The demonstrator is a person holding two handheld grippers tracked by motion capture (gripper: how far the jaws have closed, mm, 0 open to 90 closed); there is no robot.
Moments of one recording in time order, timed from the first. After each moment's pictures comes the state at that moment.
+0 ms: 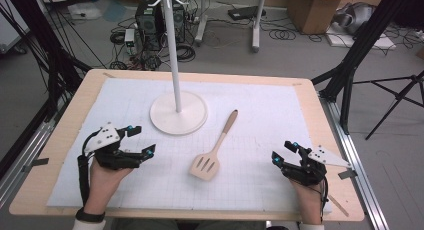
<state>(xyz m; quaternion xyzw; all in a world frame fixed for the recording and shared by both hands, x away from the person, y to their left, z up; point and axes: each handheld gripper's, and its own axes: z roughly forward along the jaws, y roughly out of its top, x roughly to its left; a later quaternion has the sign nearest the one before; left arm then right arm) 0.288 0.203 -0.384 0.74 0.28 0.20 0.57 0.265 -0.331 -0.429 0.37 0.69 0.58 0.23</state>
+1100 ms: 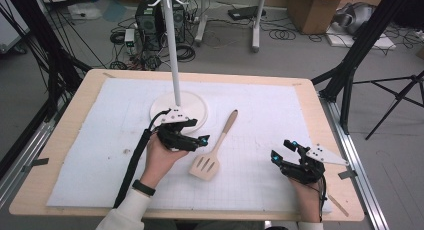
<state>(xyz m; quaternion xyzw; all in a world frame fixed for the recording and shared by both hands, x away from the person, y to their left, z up) 0.348 0.070 -0.378 0.80 0.27 0.11 0.52 0.270 -0.330 -0.431 0.37 0.69 0.57 0.24</state>
